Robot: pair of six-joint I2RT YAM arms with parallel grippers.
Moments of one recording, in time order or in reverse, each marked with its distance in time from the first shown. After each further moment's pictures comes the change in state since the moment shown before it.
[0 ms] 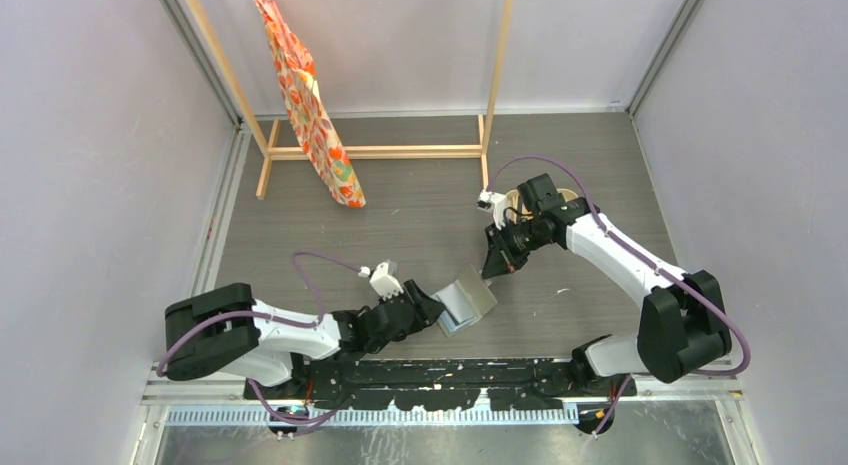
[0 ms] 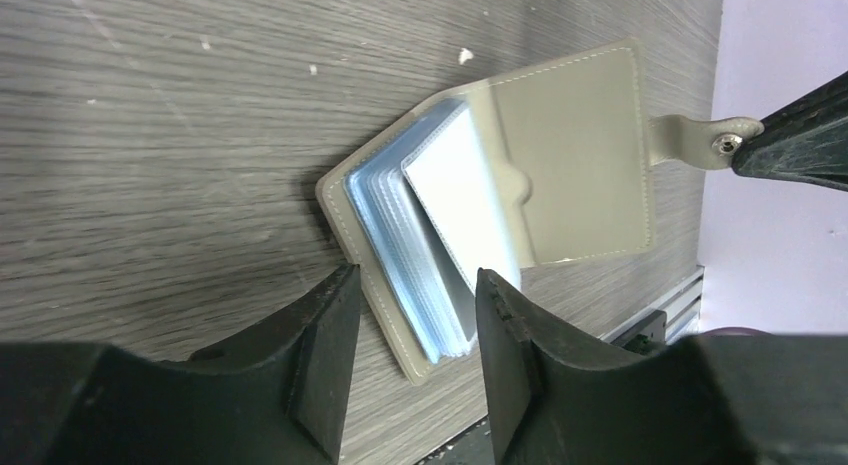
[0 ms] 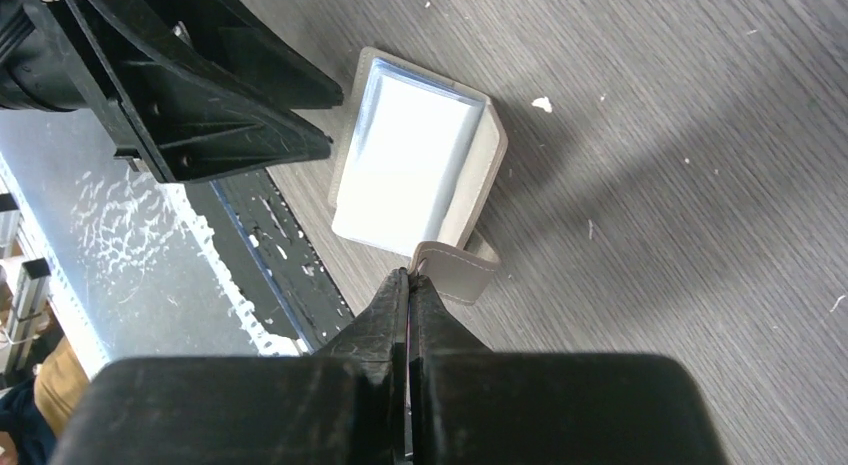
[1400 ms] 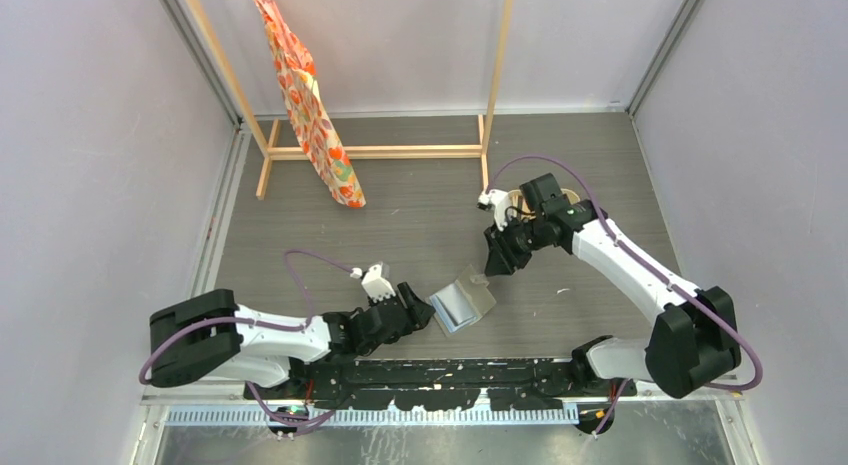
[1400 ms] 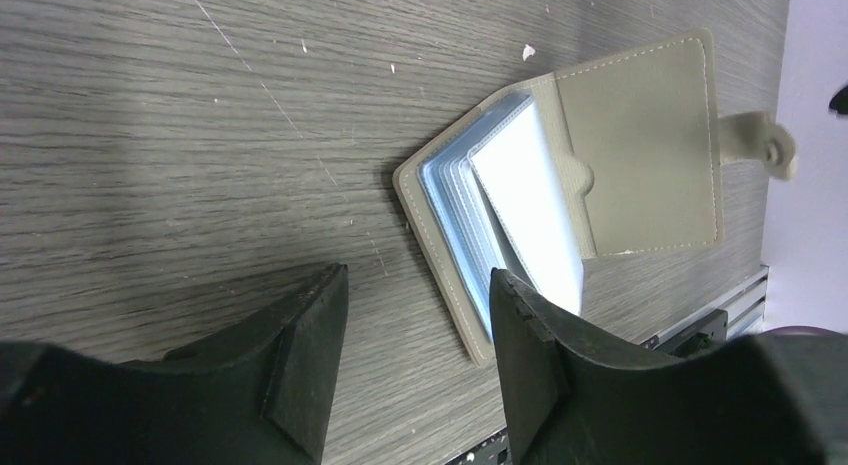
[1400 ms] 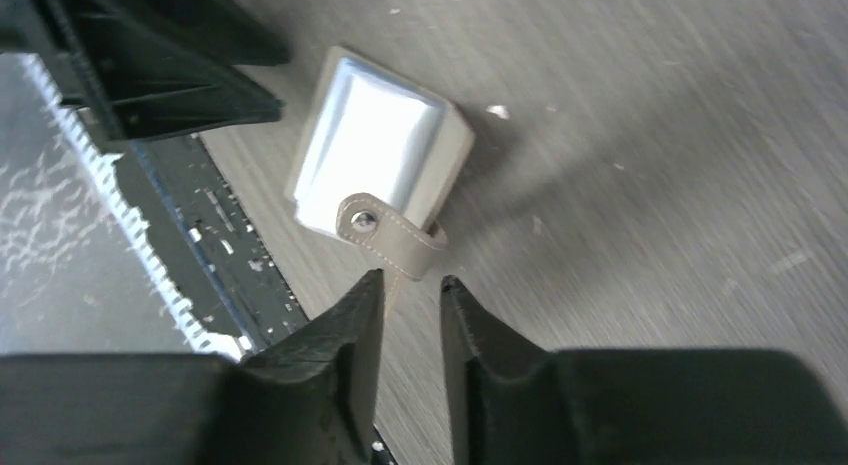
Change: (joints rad) left arm 0.005 -0.102 -0.055 -0.113 -0.018 0.046; right arm 0.013 -0.071 0.008 -0.005 0.122 -0.079
